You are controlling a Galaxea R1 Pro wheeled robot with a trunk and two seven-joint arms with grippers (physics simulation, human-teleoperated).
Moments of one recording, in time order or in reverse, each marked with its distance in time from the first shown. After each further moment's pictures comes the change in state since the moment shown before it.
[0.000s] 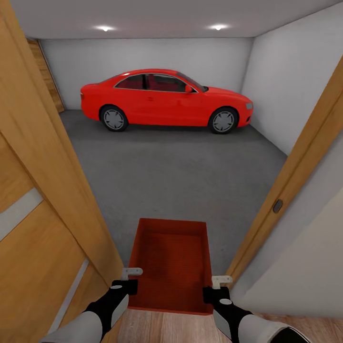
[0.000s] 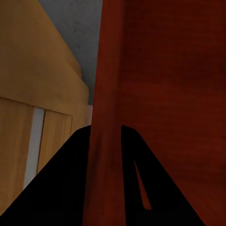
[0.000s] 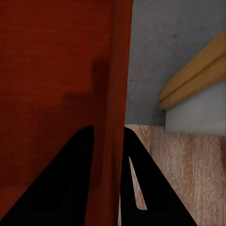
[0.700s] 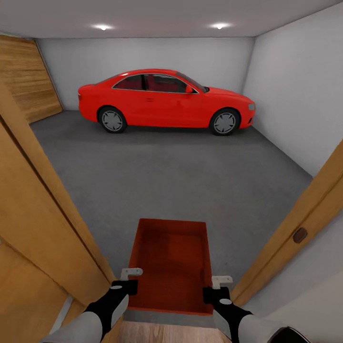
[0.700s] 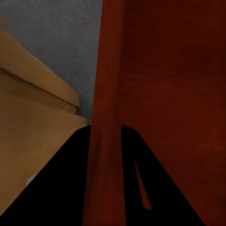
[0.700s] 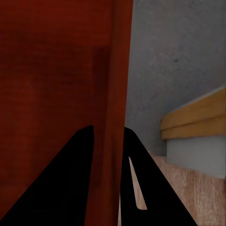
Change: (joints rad) left arm 0.001 0.000 0.001 0.001 0.001 0.000 0.000; right arm 0.000 0.000 0.001 0.000 0.000 0.002 0.000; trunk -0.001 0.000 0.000
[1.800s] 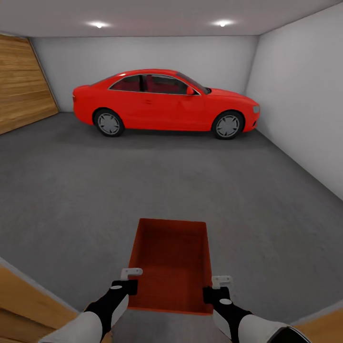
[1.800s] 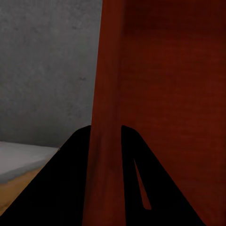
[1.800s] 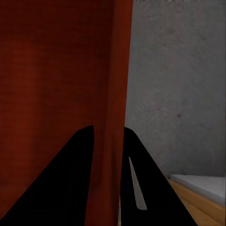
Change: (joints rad) left arm 0.000 0.000 0.000 0.000 0.000 0.000 0.000; right arm 0.000 0.000 0.000 0.000 0.000 -0.001 0.000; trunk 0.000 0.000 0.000
